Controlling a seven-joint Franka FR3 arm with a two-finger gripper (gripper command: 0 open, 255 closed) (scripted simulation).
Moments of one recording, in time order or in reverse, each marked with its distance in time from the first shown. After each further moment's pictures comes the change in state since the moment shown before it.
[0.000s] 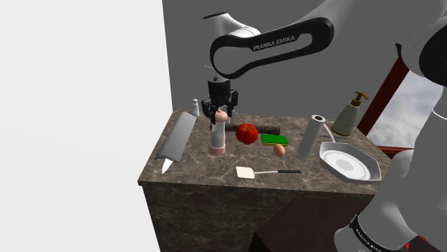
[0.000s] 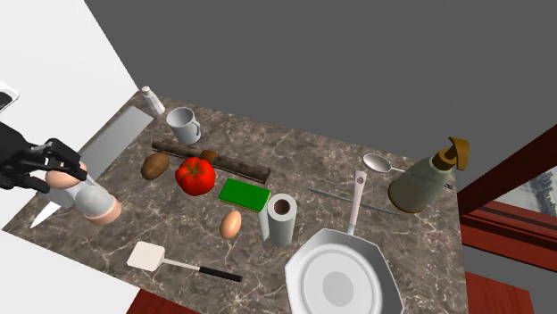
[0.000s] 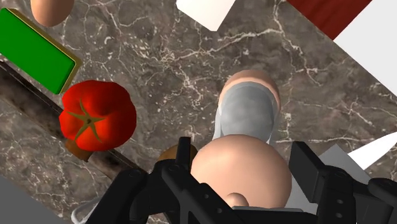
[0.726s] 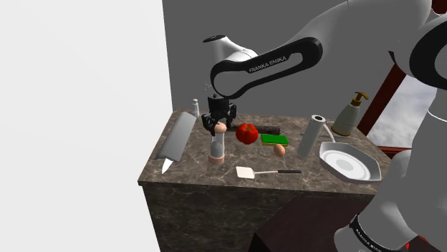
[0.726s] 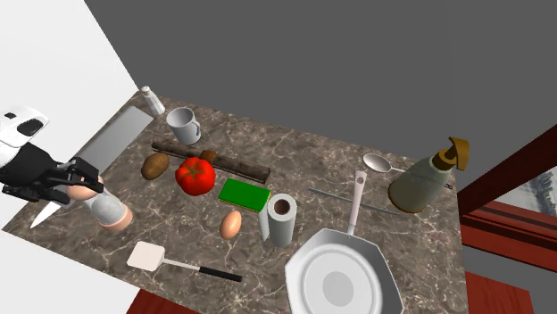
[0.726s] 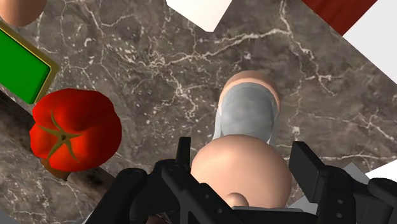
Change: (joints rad) arm -0.001 0.034 -0.002 -0.099 -0.010 0.132 0.018
